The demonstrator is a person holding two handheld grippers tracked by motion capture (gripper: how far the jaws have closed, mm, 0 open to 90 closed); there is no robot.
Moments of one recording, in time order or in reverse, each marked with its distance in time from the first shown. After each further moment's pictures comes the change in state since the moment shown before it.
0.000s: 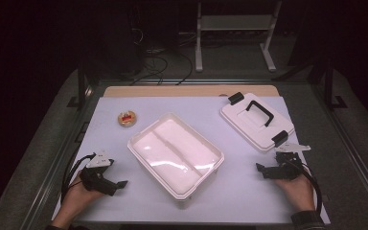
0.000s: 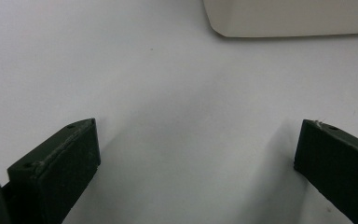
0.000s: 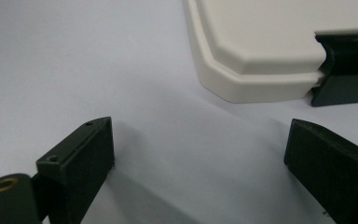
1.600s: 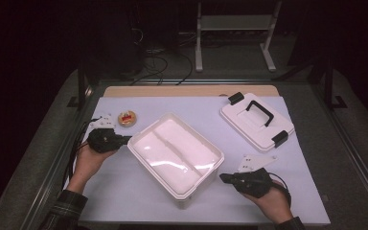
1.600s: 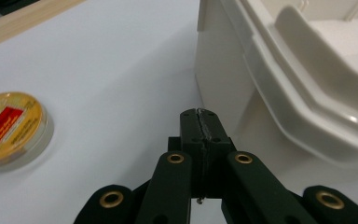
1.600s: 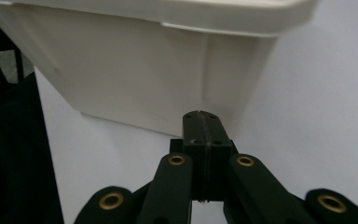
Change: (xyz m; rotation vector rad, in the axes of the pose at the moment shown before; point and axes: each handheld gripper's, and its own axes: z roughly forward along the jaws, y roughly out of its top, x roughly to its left) left arm 0.038 0.103 -0.005 -0.128 -0.102 0.027; right arm 0.128 0.040 -0.039 -0.103 0.455 -0.346
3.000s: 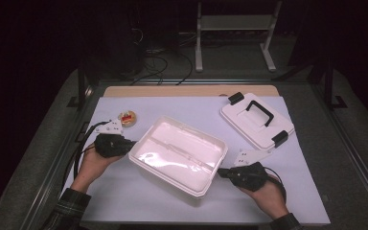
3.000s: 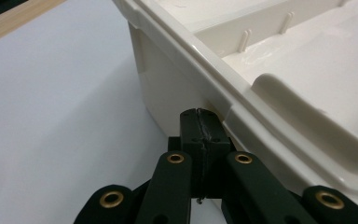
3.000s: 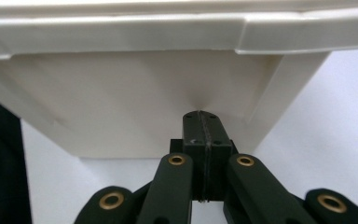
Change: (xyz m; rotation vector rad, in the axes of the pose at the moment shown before) left arm -0.026 0.005 0.005 -0.018 -0.133 0.100; right arm -0.014 0.006 0.010 0.001 -0.020 0.009
